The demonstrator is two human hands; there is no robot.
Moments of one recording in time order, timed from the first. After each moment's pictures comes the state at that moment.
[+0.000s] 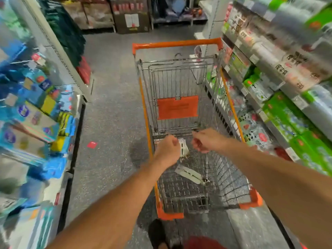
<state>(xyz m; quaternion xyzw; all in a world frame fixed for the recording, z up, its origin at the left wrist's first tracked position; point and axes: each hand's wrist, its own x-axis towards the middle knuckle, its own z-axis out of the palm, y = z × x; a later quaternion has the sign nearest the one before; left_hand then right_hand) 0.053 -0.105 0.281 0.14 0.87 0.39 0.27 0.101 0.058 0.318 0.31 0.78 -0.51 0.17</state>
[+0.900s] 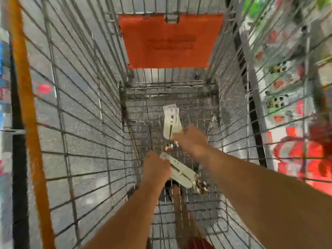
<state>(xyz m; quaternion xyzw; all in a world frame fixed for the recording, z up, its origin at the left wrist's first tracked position) 0.004 0.003 -0.035 -0.13 0.85 0.26 0.44 -0.019 0.146 -0.014 0.41 0.76 -0.40 0.31</state>
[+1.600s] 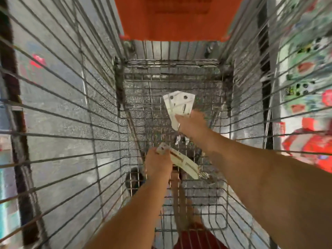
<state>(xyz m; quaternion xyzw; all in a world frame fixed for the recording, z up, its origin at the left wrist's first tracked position) 0.024 0.026 -0.073 -0.39 0.77 0.36 0.35 -0.044 0.157 -0.067 0.45 0.69 -0.50 0.26</state>
